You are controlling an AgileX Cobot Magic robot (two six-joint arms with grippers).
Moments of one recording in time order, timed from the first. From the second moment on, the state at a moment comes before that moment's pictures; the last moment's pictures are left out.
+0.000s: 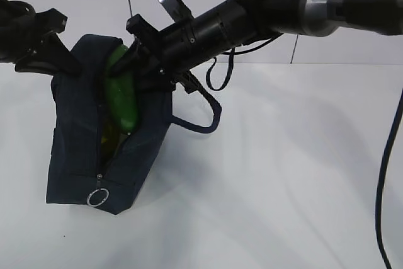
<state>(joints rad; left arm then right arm) -0.12 1.63 -1.22 -0.74 0.88 0.40 0.46 2.24 -1.87 1.16 0.98 -0.30</state>
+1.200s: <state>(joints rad) -0.12 1.63 -1.22 -0.74 0.88 0.40 0.47 2.30 -1.87 1.32 1.05 -0.81</state>
